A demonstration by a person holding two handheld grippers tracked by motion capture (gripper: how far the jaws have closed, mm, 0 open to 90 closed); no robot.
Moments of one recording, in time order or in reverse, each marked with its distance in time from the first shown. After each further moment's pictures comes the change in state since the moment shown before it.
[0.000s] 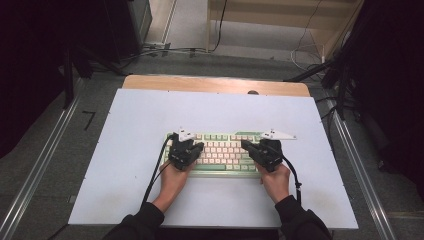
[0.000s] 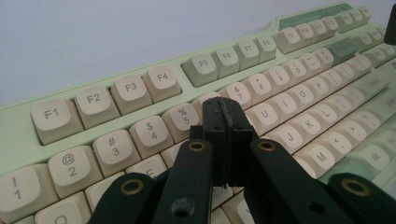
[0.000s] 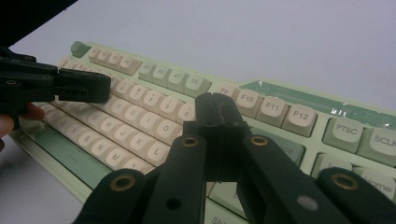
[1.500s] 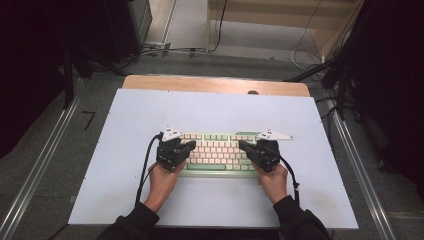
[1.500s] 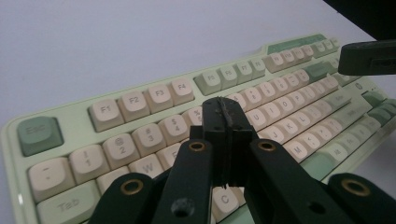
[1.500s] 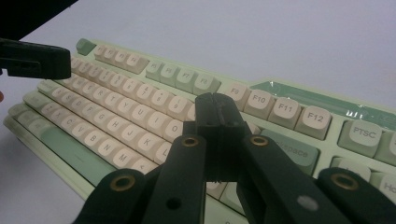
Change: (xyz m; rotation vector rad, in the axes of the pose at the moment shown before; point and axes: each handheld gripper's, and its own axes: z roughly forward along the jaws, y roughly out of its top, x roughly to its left) left arm 0.015 0.001 -0.039 -0.063 -0.032 -0.041; right arm 0.006 0.000 0.004 0.004 0.009 -0.008
